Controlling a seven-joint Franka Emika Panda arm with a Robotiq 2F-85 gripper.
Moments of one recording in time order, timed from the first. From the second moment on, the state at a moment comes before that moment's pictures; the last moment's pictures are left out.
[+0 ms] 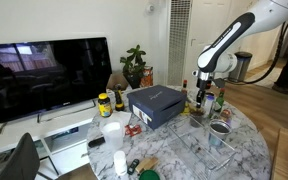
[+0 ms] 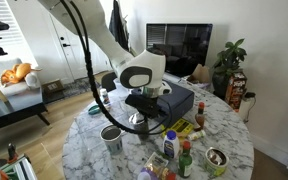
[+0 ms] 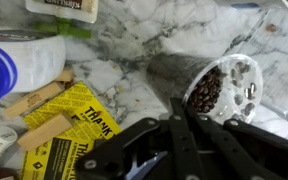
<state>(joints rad) -0.23 0.33 0.04 -2.25 0.29 2.52 -0.67</state>
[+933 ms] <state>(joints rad) -0.30 0.06 -0.08 -2.21 0.44 1.96 -0.90</state>
